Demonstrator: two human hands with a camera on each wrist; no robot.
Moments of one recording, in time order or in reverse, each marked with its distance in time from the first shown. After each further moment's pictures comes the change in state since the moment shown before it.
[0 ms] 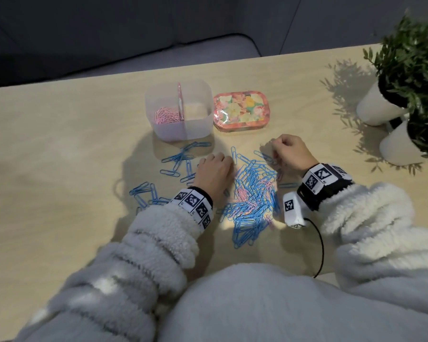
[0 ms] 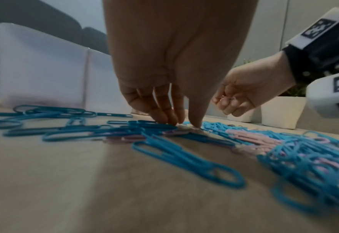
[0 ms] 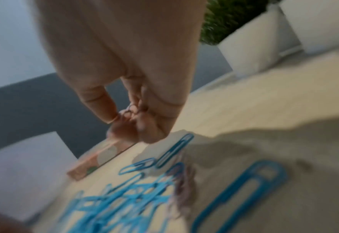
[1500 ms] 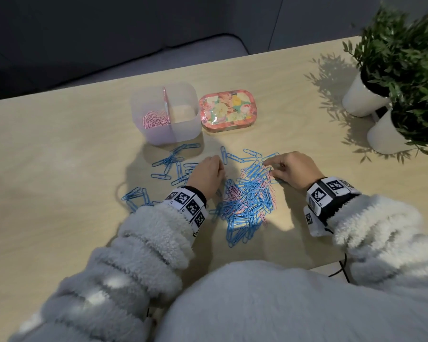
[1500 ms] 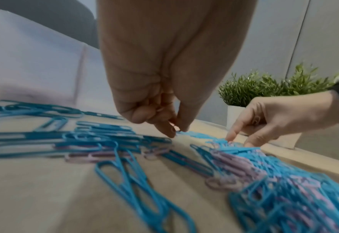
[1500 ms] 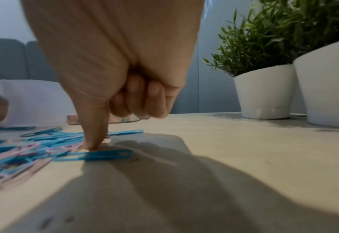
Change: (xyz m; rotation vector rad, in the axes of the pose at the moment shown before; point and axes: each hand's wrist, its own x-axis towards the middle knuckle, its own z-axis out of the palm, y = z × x) left_hand 0.001 0.006 -0.004 -0.332 -0.031 -0.074; right_hand -0.027 0.037 -0.034 -0.840 -0.168 -0.236
